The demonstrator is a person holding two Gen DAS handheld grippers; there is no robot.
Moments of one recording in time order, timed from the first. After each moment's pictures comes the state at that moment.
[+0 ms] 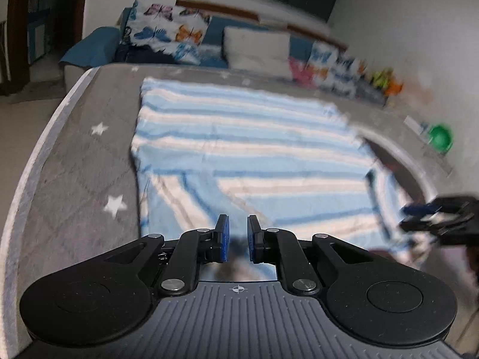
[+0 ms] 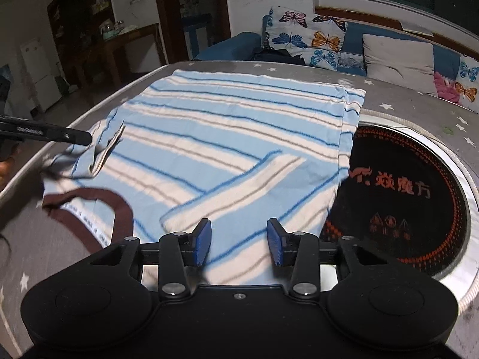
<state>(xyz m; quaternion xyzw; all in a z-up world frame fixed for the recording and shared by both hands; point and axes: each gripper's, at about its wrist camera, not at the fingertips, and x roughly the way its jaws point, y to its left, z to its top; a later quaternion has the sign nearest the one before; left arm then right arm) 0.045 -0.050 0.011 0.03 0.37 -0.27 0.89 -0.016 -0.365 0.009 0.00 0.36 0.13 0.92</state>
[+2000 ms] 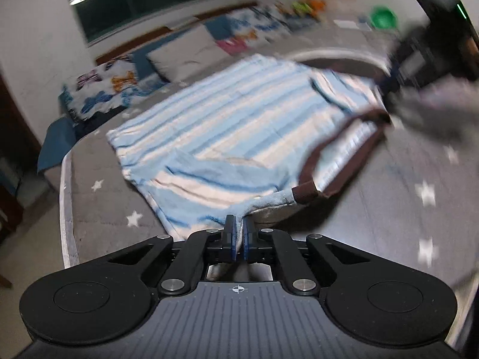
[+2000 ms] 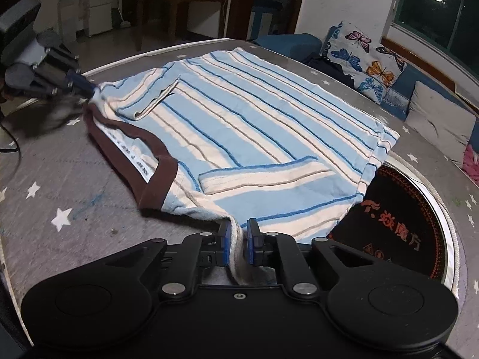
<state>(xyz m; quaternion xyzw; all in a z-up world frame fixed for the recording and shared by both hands) 0.001 -0.021 0.024 0.20 0.28 -0.34 0.88 -0.032 -0.347 0.022 -0.17 0.37 0.22 0.89</state>
